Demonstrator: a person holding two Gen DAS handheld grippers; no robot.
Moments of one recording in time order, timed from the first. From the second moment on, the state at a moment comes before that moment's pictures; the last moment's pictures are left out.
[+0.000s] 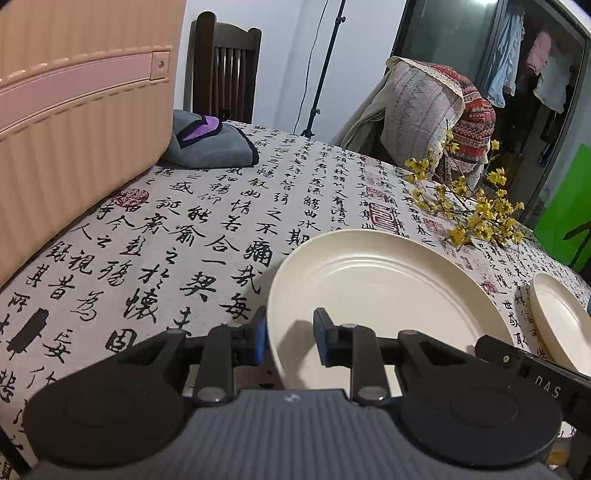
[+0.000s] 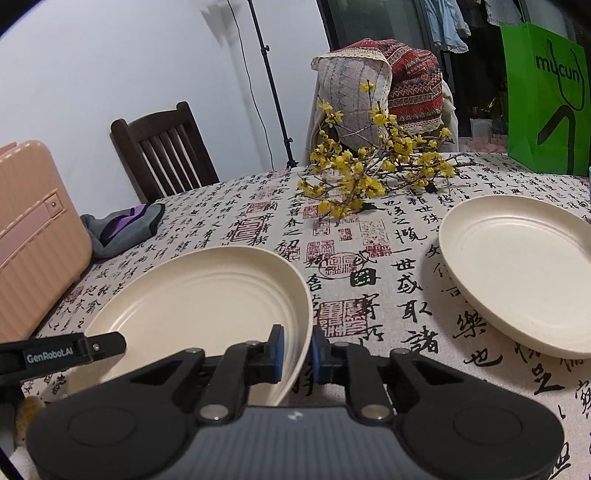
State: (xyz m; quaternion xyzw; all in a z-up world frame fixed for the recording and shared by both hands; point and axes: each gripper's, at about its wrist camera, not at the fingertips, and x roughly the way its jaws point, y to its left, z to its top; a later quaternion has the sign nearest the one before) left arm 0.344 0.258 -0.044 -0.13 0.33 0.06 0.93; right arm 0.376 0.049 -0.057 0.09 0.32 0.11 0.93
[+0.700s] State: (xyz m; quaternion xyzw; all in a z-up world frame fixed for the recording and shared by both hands) left arm 0.337 0.250 -0.038 -0.10 0.31 0.08 0.94; right arm 0.360 0.057 -0.049 0.06 0.29 0.11 0.95
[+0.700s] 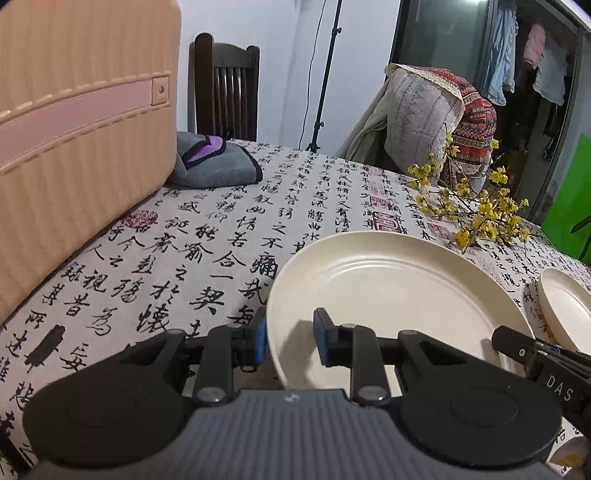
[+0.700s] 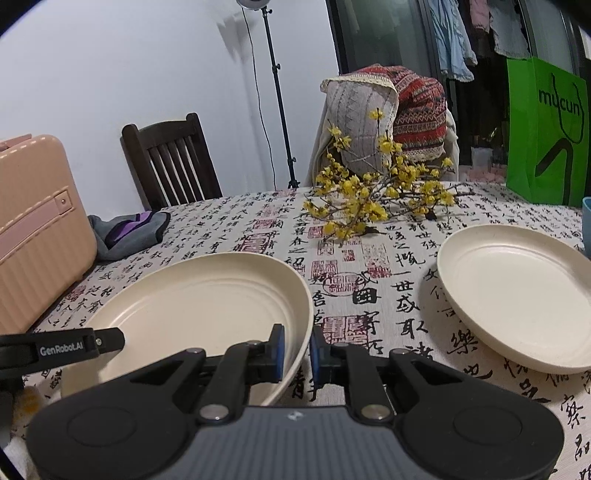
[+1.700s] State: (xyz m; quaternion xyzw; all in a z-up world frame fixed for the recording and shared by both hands) left arm 0.308 0.245 -0.010 -0.09 0.24 0.09 0.96; right arm 0.334 0.059 -0.025 0.04 0.22 0.11 0.97
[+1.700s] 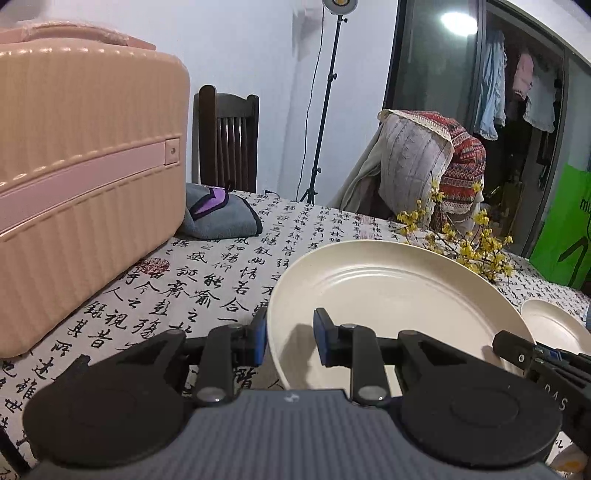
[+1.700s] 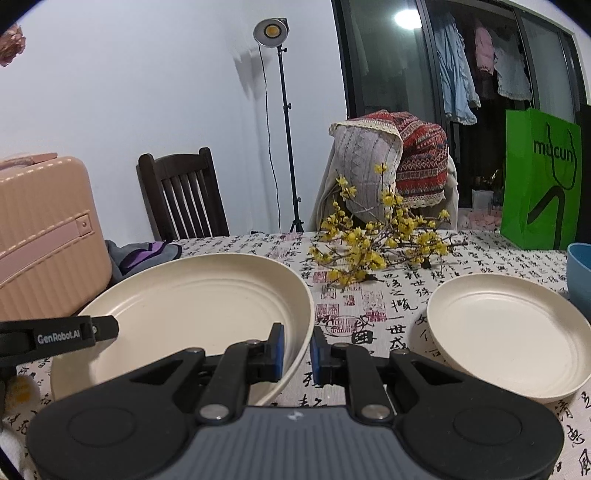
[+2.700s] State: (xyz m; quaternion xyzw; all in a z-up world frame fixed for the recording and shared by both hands) left arm 0.278 0.244 0.012 -0.11 0.19 0.07 0.97; right arm 0.305 0.055 0.000 0.02 0.17 0.11 0.98
